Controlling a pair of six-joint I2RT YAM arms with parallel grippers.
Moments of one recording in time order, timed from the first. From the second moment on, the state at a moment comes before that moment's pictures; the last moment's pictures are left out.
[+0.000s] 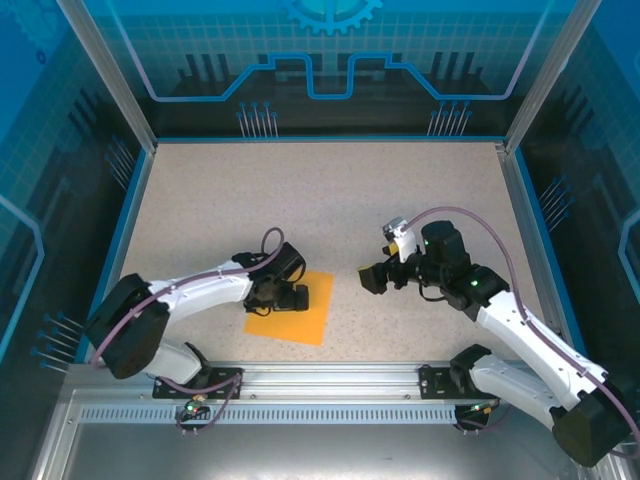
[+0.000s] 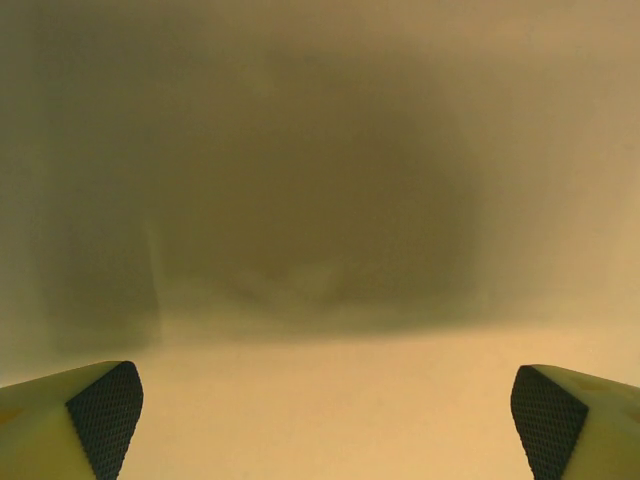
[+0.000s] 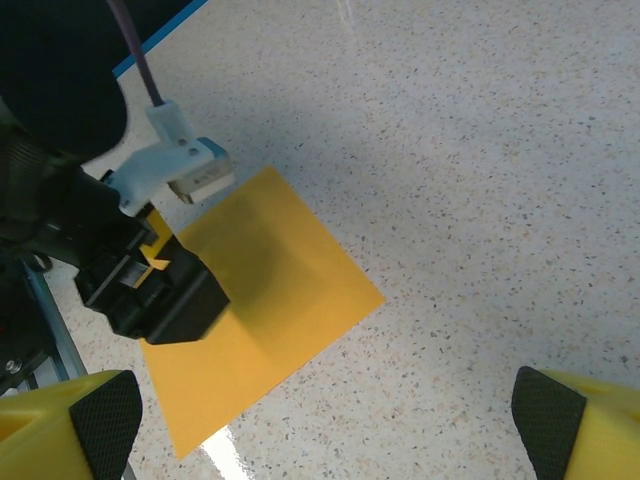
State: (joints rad) left arm -0.73 1.47 0.78 -0.70 -0.02 -0.81; right arm 0.53 0.91 0.70 -0.41 -0.37 0.12
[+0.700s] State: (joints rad) left arm -0.80 1.74 1.01 -0.71 -0.08 -0.88; right arm 0.61 0.93 0.71 -0.50 -0.28 0.13
